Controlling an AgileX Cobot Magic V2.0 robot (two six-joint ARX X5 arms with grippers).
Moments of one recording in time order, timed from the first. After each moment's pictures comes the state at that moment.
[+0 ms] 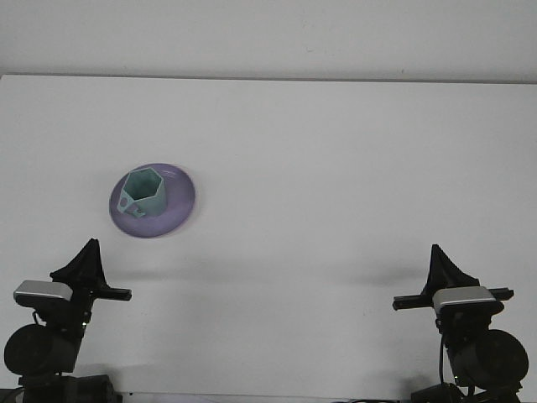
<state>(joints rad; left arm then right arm) 0.11 0.17 0.37 0.01 0.17 -0.01 0.27 0.27 0.52 -0.26 0.18 -0.05</state>
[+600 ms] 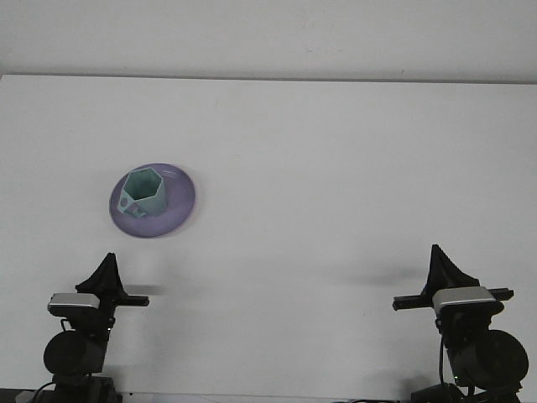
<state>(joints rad) -0.04 0.01 0.03 0.16 -0.05 0.01 0.27 0.27 0.52 -0.26 0.18 -0.05</state>
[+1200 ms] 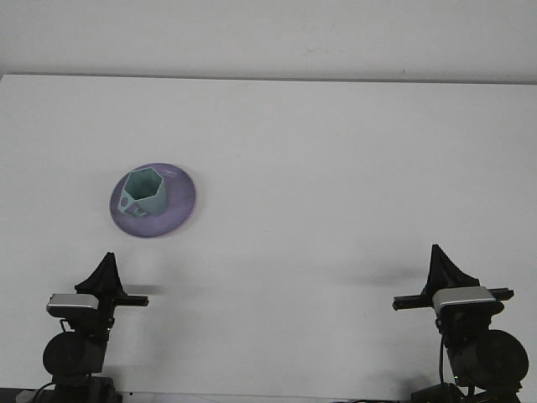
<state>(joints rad) -0.04 0.00 0.03 0.16 -0.05 0.01 0.27 0.27 0.52 -0.26 0.18 -0.05</state>
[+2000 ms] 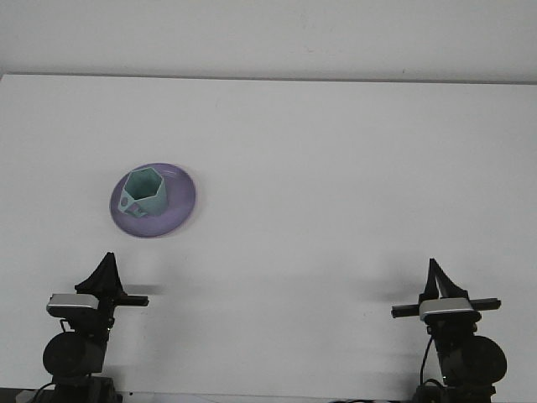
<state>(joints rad) -0.04 0.00 0.03 0.16 -0.05 0.01 -0.03 0.07 0.16 -0.12 -0.10 -0.20</state>
